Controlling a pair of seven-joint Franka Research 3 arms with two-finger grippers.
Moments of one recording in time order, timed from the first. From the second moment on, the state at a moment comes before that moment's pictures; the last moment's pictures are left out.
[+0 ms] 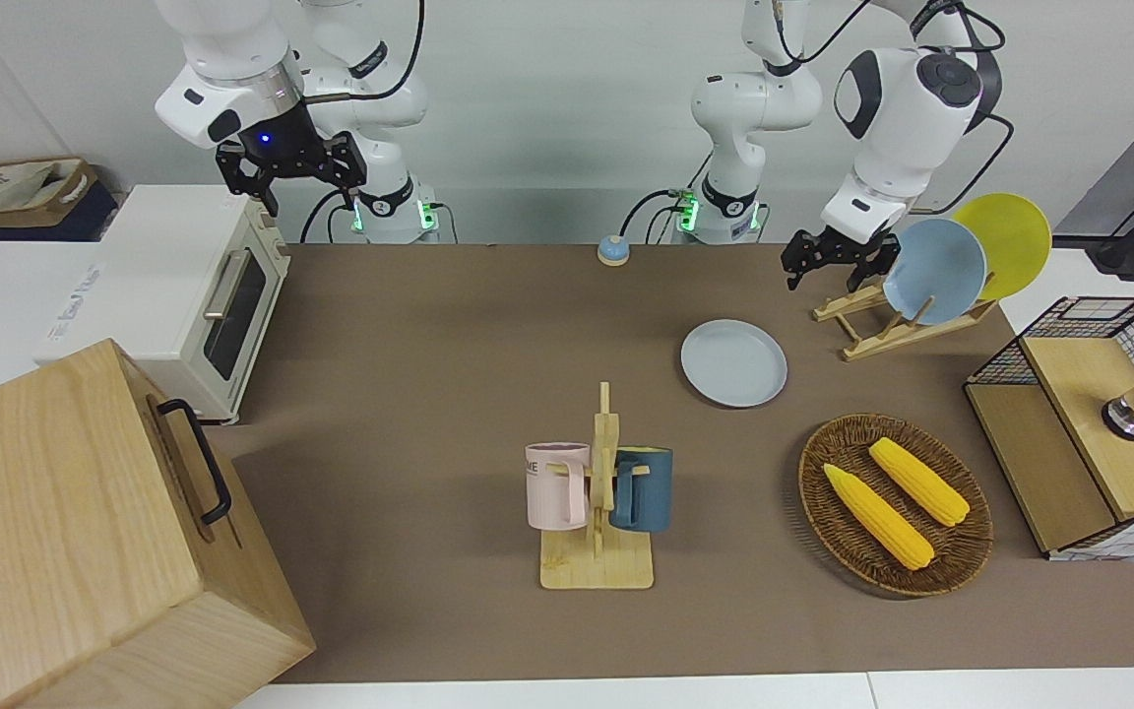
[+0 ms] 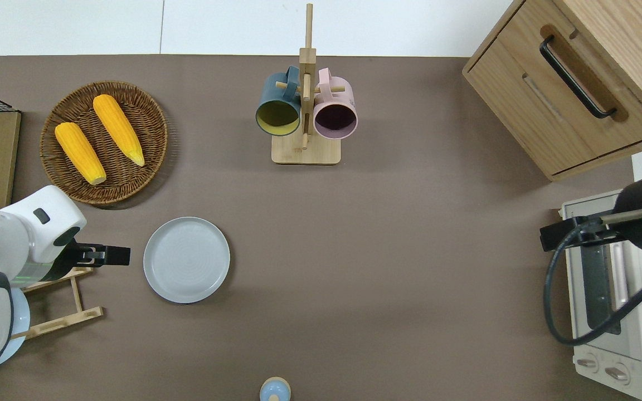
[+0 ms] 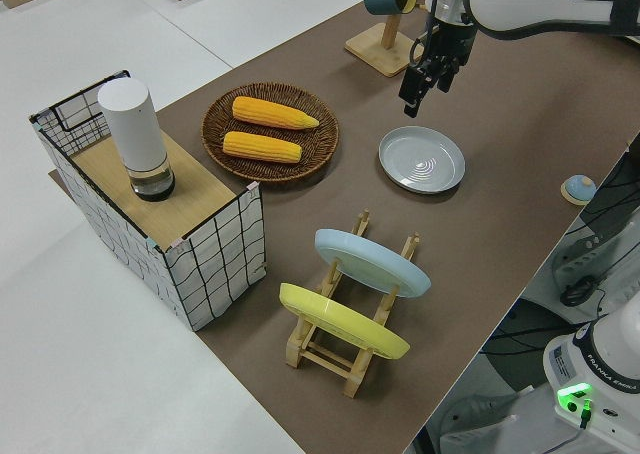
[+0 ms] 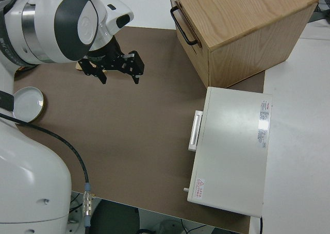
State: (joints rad) left arm -0.02 -0.20 -0.03 -2.13 -0.04 1.92 0.04; right arm -0.03 -0.02 0.14 -1.48 0.00 1.33 0.02
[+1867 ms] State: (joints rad) left arm -0.04 -0.05 -0.03 -2.49 -0.04 2.51 0.03; right arm -0.03 -0.02 0.14 -1.48 0.00 1.33 0.02
